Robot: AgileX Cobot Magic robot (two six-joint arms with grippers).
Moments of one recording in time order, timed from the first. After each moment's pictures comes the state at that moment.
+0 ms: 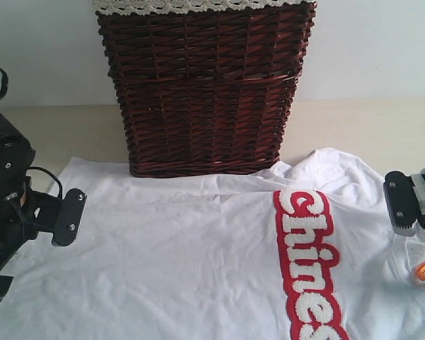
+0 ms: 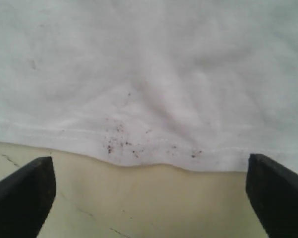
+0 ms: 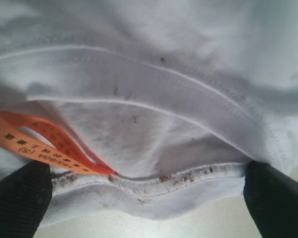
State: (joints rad) left arm -0.40 1.83 -0.92 0.43 0.83 0.84; right arm -0.04 1.82 -0.87 -0.20 0.62 -1.23
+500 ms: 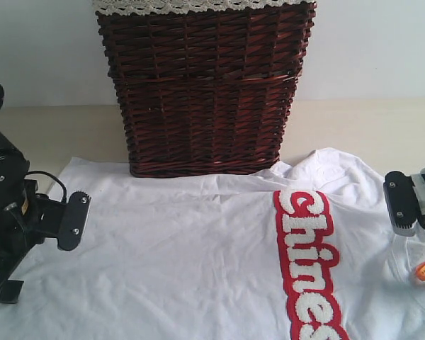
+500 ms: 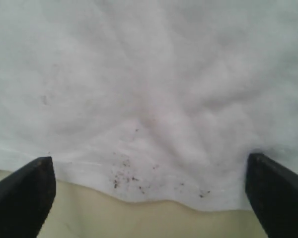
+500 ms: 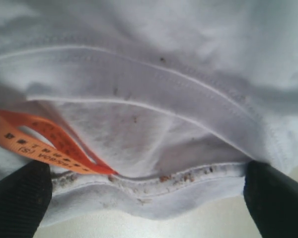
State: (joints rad) left arm -0.39 1.83 -0.86 0.41 0.68 0.84; right arm -0.04 1.82 -0.87 -0.20 0.62 -1.23
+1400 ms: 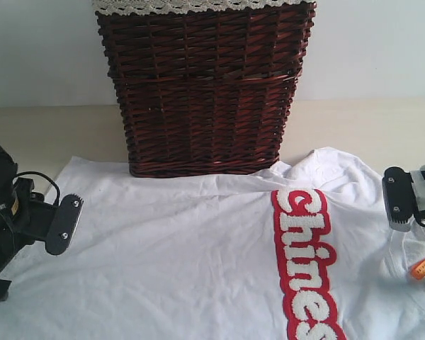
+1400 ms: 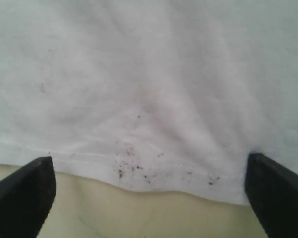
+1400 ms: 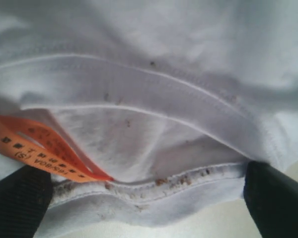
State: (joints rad) left arm -0.35 1.82 -0.83 0.46 0.64 0.90; right arm -0.04 1.82 -0.87 -0.15 0.60 -1.23
